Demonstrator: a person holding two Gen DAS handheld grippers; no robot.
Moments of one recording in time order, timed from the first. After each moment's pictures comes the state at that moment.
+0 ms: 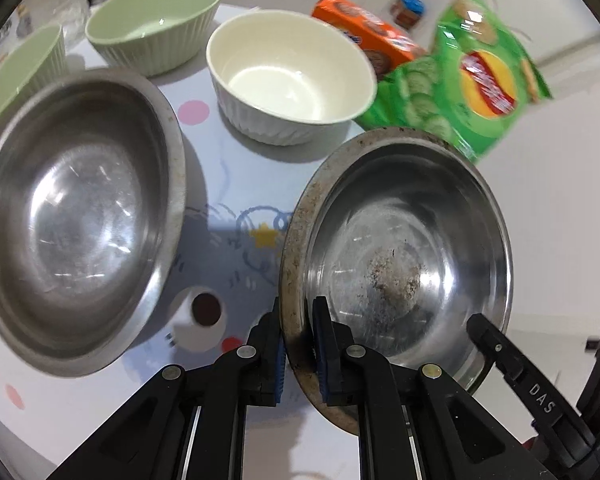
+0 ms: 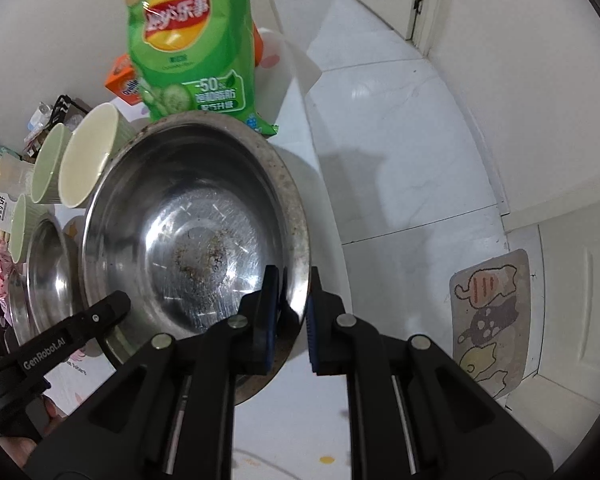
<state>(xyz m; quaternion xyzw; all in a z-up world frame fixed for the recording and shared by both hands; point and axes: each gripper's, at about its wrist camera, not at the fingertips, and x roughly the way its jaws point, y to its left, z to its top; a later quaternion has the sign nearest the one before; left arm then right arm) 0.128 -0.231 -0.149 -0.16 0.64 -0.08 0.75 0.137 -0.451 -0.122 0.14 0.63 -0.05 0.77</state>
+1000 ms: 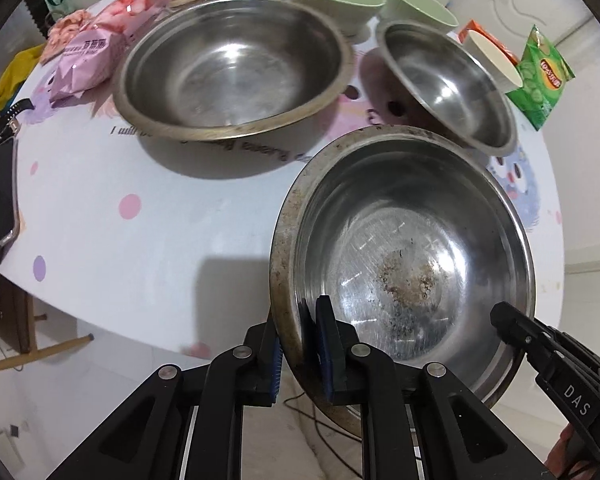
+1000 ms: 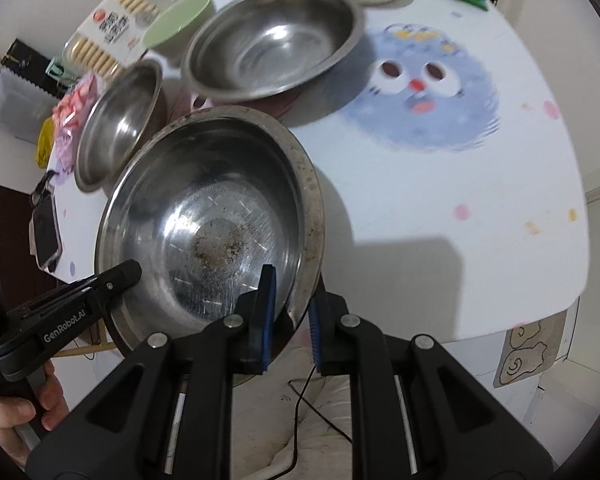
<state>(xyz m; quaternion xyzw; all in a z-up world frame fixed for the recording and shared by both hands) -0.067 0.043 -0.164 -0.09 0.64 -0.03 0.76 -0.029 -0.178 -0.133 0.11 0.64 0.06 0.76</state>
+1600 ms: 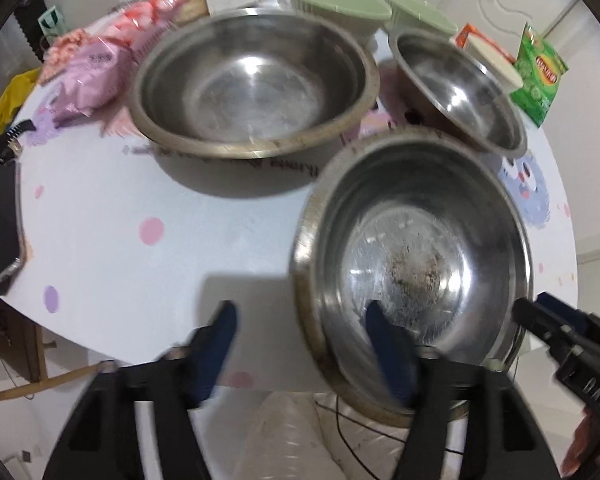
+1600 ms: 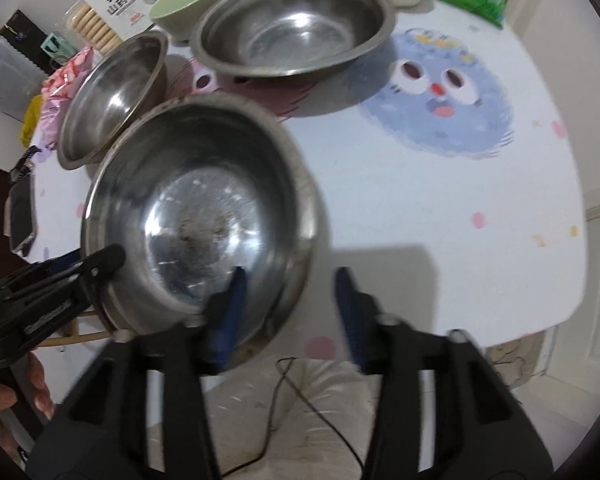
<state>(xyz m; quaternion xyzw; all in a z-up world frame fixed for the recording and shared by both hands) -0.068 0.071 -0.162 -0.06 0.61 -0.05 0.79 -0.037 -0.157 -0.141 0.05 0.63 0.04 0.77</state>
